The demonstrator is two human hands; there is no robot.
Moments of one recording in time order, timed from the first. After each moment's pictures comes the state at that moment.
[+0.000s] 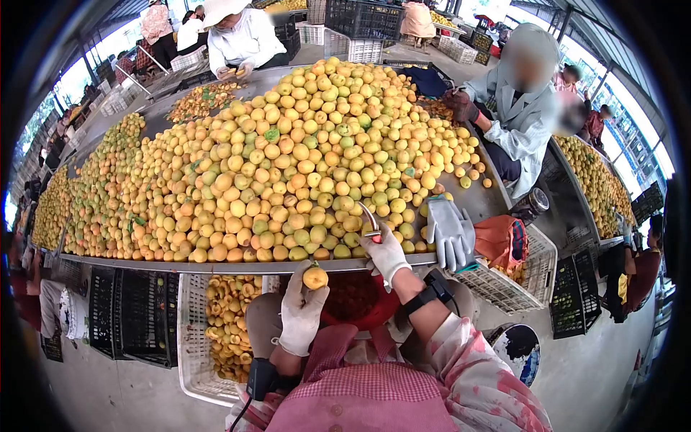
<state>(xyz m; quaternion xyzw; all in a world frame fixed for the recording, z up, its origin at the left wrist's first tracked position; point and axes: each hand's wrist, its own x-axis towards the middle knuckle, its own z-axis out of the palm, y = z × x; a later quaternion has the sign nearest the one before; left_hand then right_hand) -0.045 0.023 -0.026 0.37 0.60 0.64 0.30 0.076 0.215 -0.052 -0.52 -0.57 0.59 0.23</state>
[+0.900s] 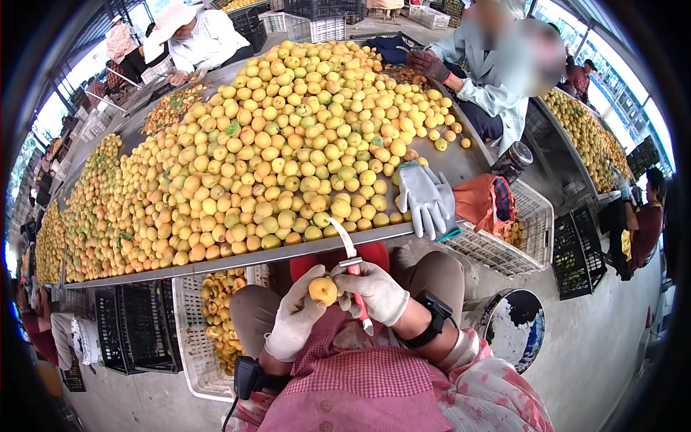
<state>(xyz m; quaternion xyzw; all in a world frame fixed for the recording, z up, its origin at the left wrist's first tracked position) -0.012 0.010 -0.030 0.38 0.39 0.61 0.58 0.154 0.122 0.002 -0.30 -0.36 0.87 0.16</state>
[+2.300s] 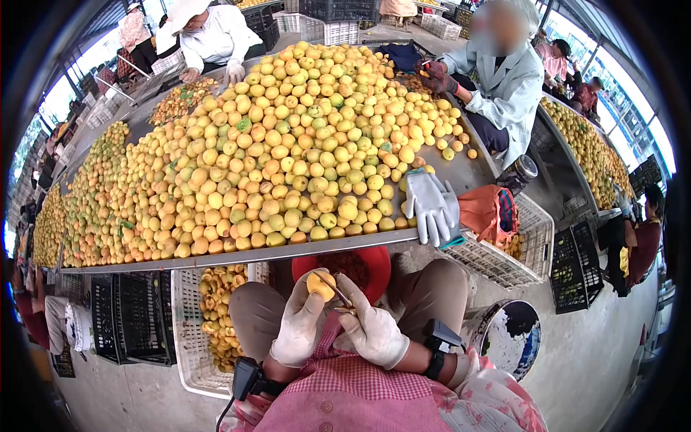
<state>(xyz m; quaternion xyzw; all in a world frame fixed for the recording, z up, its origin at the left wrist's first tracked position) 0.009 0.003 -0.004 0.23 0.33 0.69 0.59 0.167 0.059 0.007 -0.32 -0.76 0.53 0.20</state>
